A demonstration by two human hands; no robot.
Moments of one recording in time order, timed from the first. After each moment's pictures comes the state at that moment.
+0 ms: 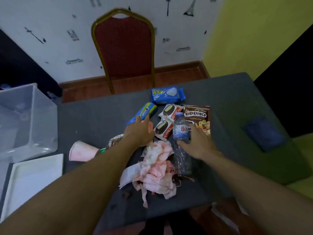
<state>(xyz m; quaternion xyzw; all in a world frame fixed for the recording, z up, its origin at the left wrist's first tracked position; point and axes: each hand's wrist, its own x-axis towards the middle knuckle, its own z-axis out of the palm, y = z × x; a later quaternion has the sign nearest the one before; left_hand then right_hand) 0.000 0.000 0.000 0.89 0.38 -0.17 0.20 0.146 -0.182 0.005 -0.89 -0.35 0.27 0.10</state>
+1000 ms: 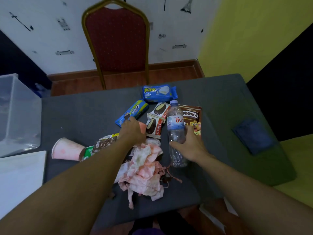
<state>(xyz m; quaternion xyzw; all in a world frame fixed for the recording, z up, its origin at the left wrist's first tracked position) 0.018 -0.009 -0.025 0.81 0.49 -0.14 0.27 0.161 -0.190 -0.010 -0.87 -0.25 0.36 0.23</state>
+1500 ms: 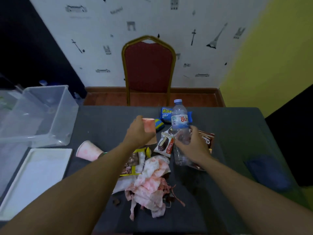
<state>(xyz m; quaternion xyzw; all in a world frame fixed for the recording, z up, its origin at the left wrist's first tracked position) 0.005 0.004 0.044 0.76 0.53 0.10 0.37 0.180 -0.145 0.034 -0.82 -0.35 0.33 0.30</state>
